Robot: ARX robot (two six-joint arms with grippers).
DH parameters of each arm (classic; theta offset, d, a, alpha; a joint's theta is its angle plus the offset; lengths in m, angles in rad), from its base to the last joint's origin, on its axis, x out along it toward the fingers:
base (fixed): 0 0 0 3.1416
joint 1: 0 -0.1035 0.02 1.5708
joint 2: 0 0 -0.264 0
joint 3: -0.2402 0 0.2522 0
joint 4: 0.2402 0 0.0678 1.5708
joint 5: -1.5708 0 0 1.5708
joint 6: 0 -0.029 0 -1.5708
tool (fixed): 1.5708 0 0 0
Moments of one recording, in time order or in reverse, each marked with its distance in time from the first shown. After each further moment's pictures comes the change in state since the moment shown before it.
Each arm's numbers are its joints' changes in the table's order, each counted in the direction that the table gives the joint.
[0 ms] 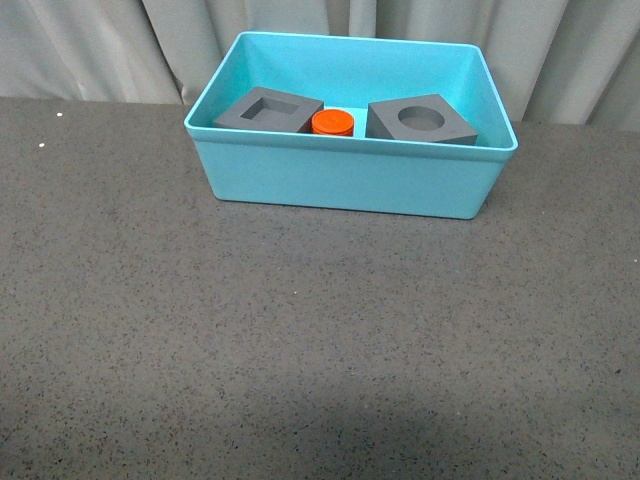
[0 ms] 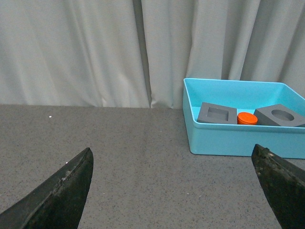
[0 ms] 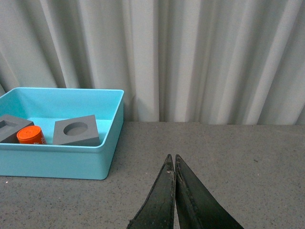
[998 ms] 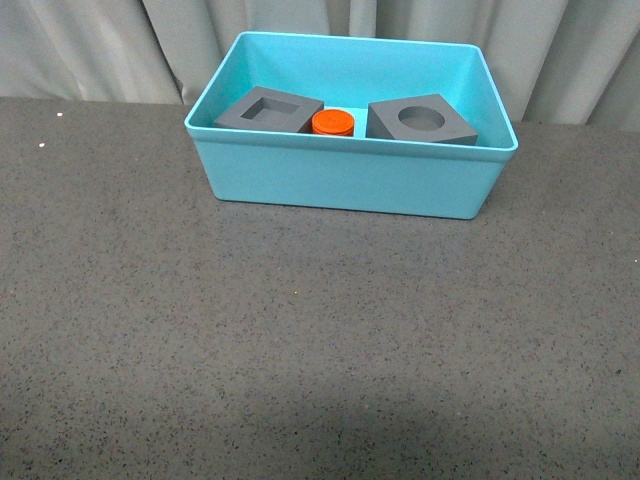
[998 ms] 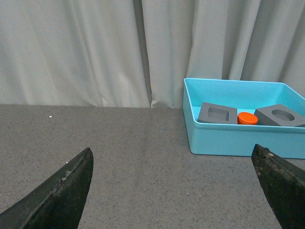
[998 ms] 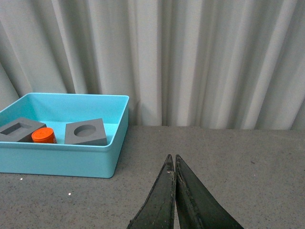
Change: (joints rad) left arm 0.000 0.000 0.000 0.000 0.000 0.000; right arm 0.000 -0.476 0.005 0.450 0.001 0.000
